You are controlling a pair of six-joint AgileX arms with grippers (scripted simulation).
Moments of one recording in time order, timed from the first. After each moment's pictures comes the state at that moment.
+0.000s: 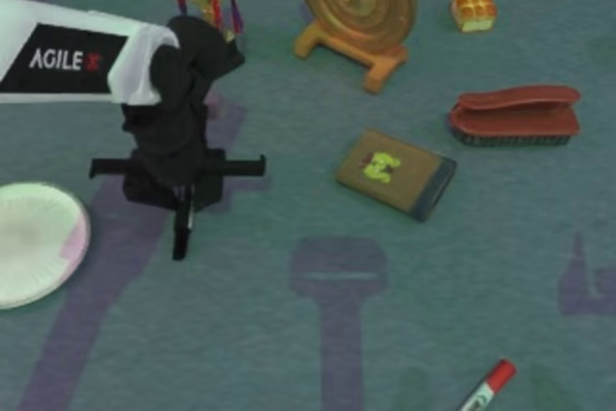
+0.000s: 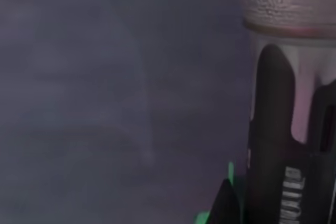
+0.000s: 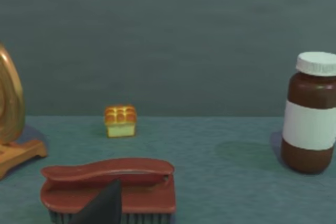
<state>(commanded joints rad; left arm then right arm) -0.37 2.17 1.40 -0.67 -0.03 -0.32 0.00 0.00 0.00 0.00 0.00 0.00</state>
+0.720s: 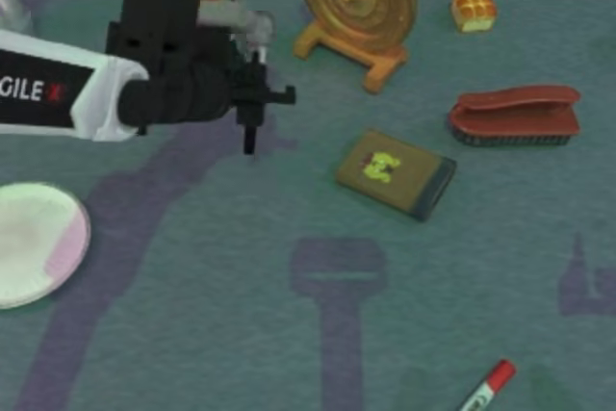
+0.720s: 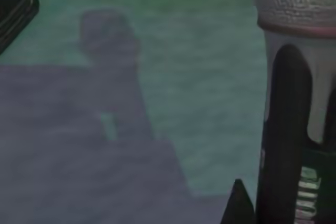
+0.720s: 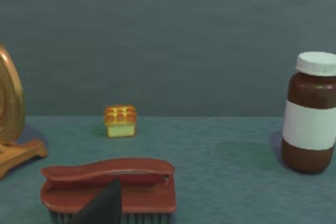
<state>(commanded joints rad) -0.35 2.02 1.18 0.13 0.24 -0.15 0.00 0.00 0.00 0.00 0.00 0.00</state>
